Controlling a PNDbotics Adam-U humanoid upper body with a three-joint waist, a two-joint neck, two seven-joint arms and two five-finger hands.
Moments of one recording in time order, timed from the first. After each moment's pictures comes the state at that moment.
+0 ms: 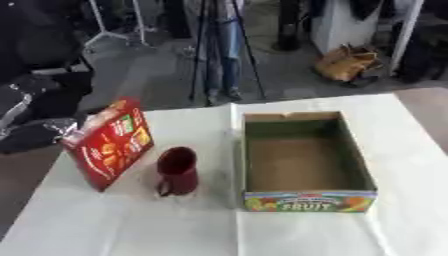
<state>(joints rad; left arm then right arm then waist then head) -0.57 0.77 -0.09 -1.61 -0.58 0.42 -0.31 -0.56 -0.29 0.02 -1.98 0.55 -0.15 -0.43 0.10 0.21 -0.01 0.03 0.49</state>
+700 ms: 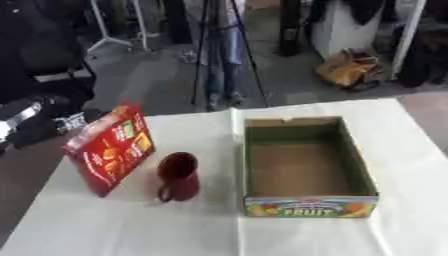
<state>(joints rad) -0.64 0.77 -0.14 -1.50 -0.48 0.48 -0.46 -0.56 -0.28 0.02 -1.98 0.54 -0.15 -0.43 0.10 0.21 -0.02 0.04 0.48</state>
